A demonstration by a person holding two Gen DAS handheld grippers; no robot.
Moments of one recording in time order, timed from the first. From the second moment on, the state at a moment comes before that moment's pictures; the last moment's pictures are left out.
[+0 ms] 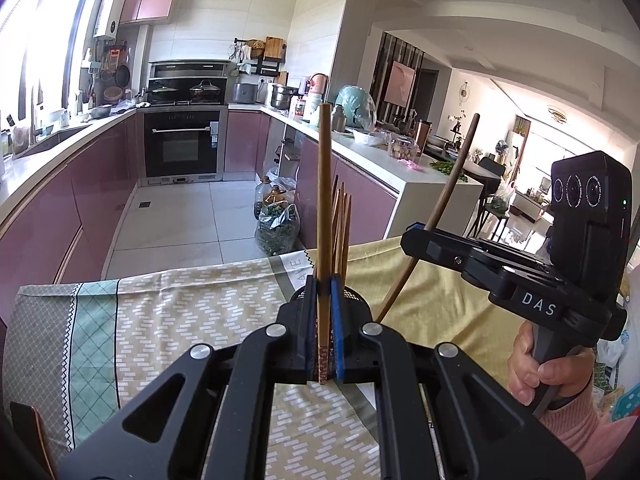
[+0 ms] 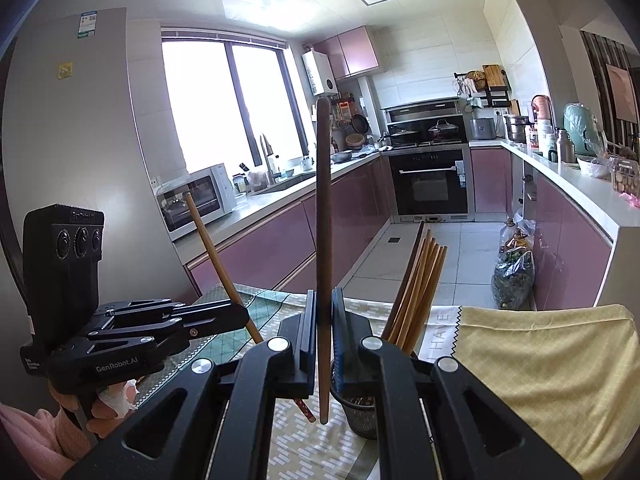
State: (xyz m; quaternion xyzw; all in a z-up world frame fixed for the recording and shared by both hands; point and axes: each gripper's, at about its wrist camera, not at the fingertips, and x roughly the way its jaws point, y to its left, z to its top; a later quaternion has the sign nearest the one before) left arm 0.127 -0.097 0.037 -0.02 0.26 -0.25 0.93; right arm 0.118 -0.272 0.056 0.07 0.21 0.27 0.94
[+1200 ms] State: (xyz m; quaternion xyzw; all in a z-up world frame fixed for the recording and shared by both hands) left arm 0.141 -0.110 0.066 -0.03 0.23 -0.25 0.94; right arm 0.131 -0.278 0.071 0.08 0.19 0.26 0.94
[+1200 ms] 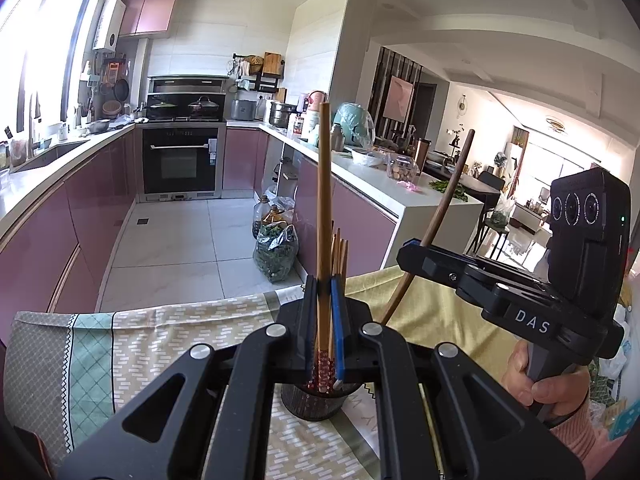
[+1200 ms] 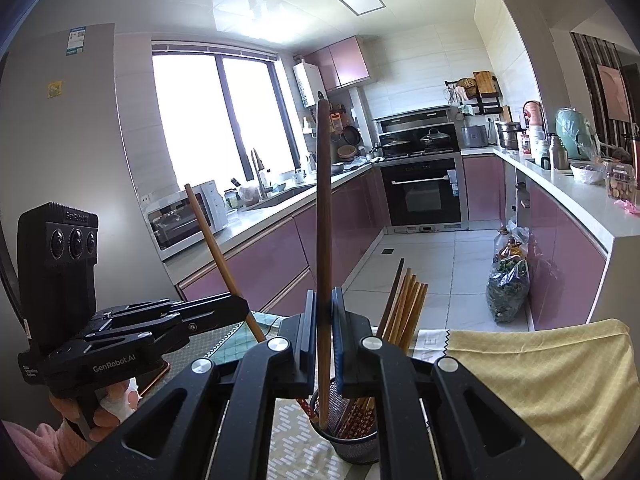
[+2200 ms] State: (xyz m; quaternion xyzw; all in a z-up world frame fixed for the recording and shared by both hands) left arm 0.158 -0.122 0.063 -0.02 0.26 -0.24 0.94; right arm 0.153 -0.271 0.052 0.08 0.22 0.23 0.94
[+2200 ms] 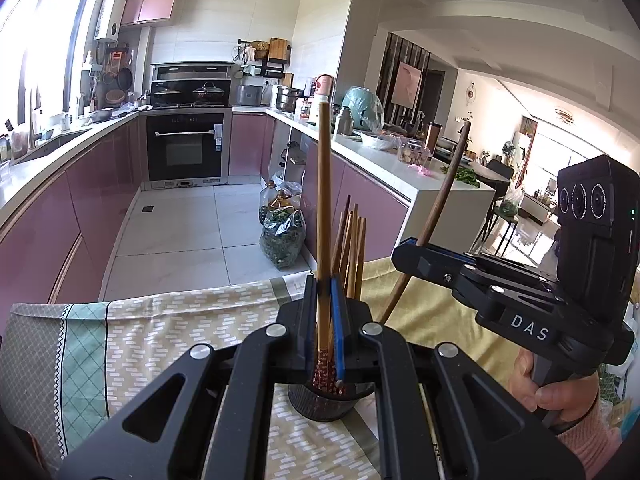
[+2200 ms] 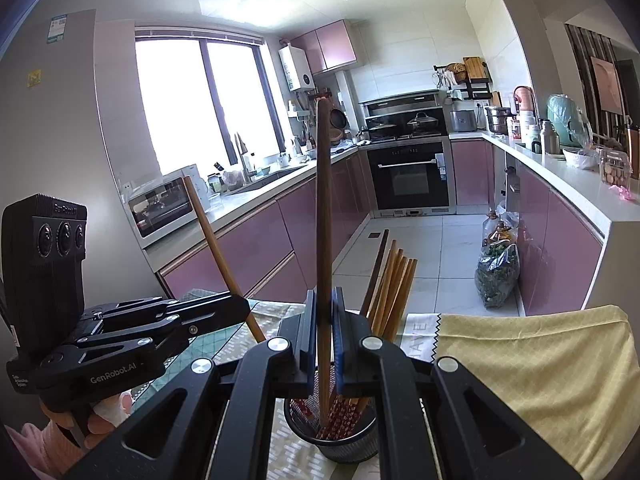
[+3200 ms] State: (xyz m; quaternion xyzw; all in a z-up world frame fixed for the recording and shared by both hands) left arm 0.166 -0.129 0.055 -0.01 0.29 -0.24 0.93; right arm 0.163 -0.269 0.036 0.07 0.25 0.23 0.94
